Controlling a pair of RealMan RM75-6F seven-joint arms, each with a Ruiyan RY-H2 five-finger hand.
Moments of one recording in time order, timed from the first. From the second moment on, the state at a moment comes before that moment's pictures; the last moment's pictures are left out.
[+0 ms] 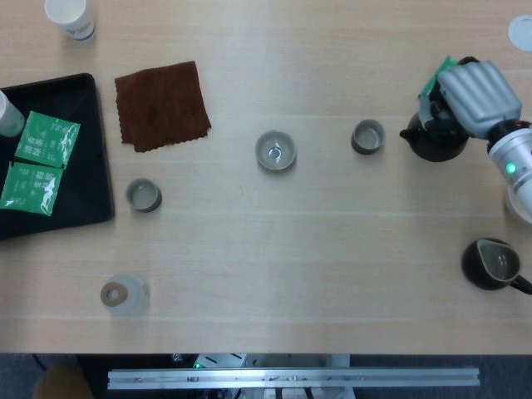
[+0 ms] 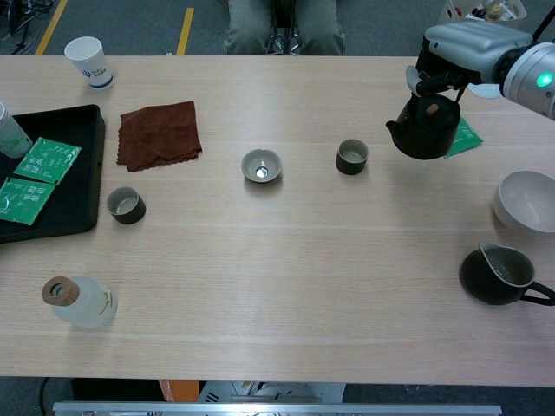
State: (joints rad) left arm -0.02 -1.03 0.00 -1.65 1.54 1.53 0.06; right arm 0.84 -1.21 0.12 -1.66 -0.84 0.84 -0.35
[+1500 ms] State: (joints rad) left arm 0.02 -1.04 0.00 -1.63 1.54 1.58 0.04; right arm 0.98 -1.48 0.11 -1.36 -0.80 0.82 -0.60
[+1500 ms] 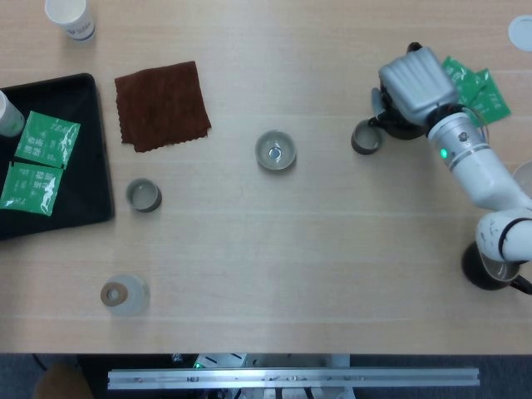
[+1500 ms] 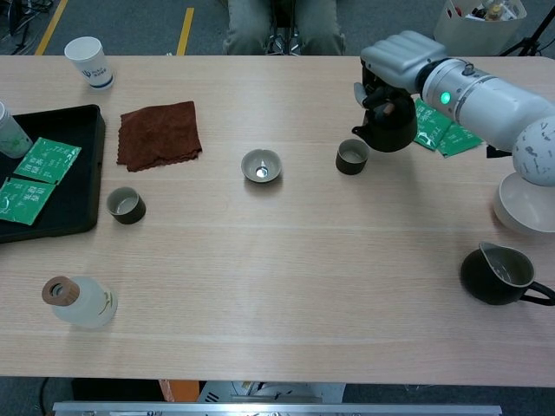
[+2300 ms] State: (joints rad) left arm 0.03 -1.05 0.00 -1.62 1.54 1.59 0.04; right arm 1.01 -1.46 0.07 -1.39 -0.76 0.84 -0.72
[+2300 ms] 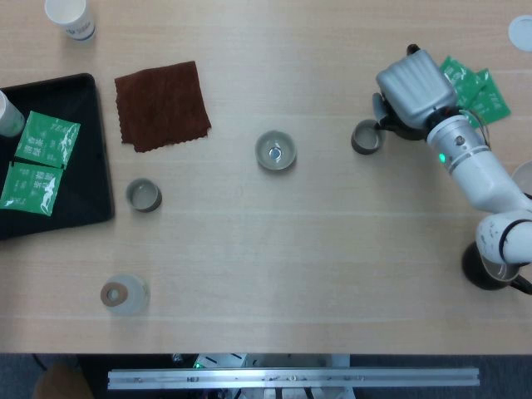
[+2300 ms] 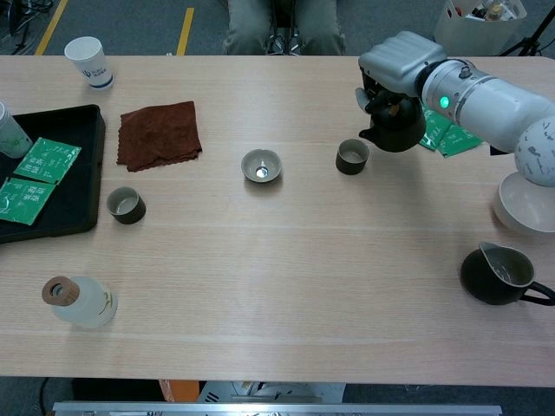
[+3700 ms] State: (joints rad) left arm 0.04 -1.07 0.00 -1.59 1.54 1.59 0.02; right arm 1.07 -1.48 0.03 -1.40 -0.67 0.87 -0.90
